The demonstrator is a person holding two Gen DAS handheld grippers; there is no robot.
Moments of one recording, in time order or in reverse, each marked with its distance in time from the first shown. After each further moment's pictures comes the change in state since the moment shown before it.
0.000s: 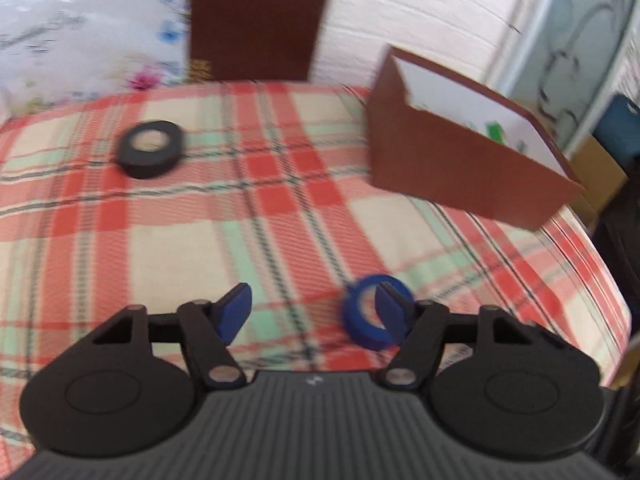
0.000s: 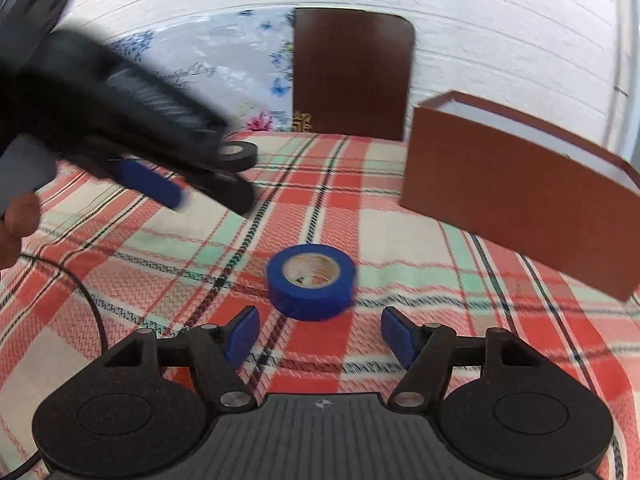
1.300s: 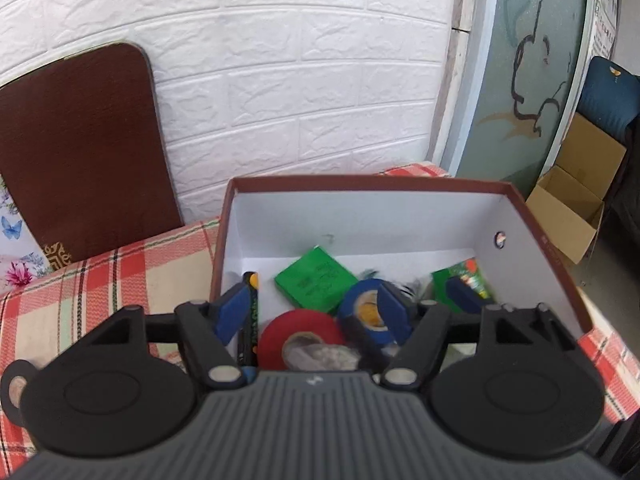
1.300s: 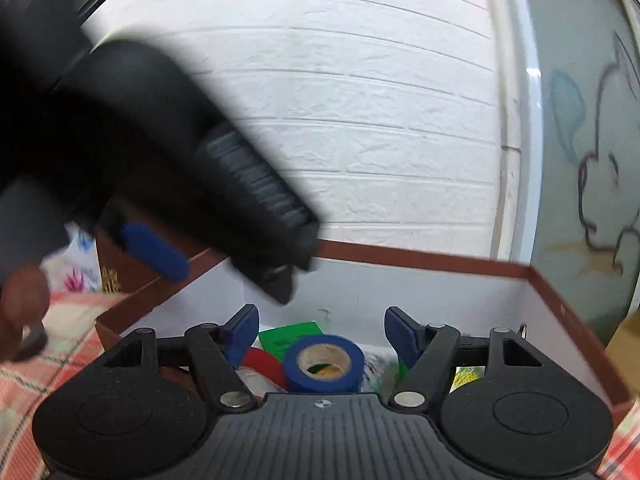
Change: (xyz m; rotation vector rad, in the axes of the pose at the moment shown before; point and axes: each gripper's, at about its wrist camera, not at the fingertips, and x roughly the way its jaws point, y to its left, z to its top) left arm 0.109 -0.155 0.161 0.225 -0.130 0.059; right arm 0.066 -0.165 0.087 0.174 -0.363 -0.296
